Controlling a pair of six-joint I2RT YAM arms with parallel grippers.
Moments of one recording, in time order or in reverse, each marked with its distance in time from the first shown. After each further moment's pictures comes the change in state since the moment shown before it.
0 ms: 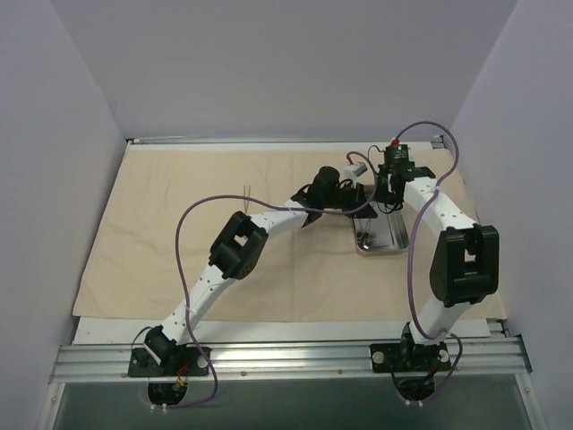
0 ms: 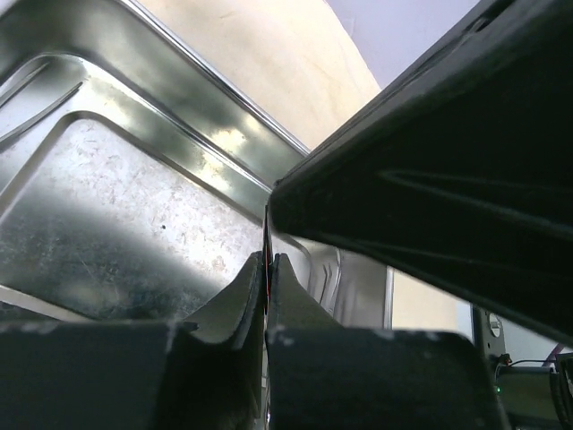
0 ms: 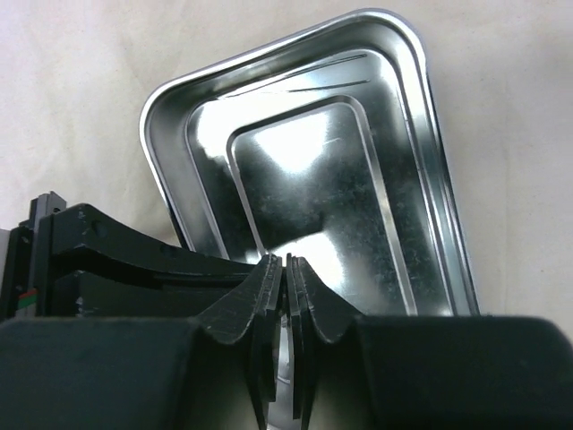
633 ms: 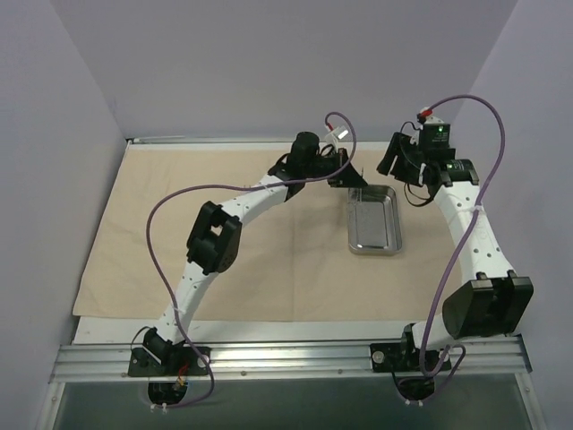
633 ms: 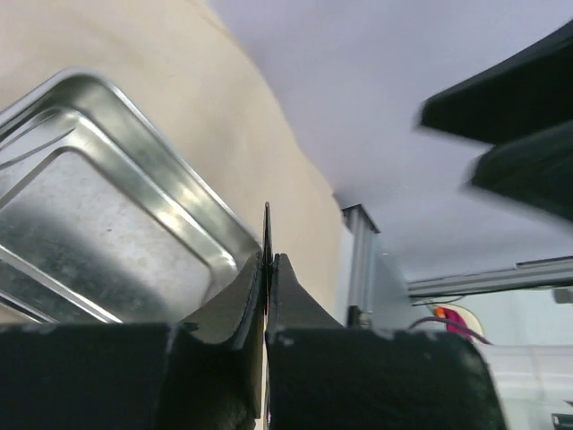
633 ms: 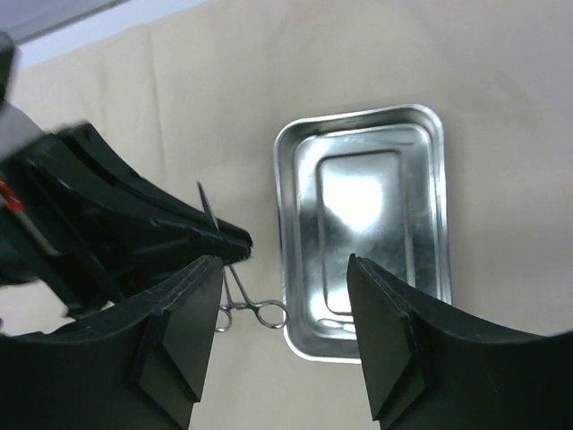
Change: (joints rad) left arm 0.091 -0.179 -0.003 -0.136 0.090 -0.200; right arm -0.078 -0.227 0.183 -0.147 -0.170 -0.022
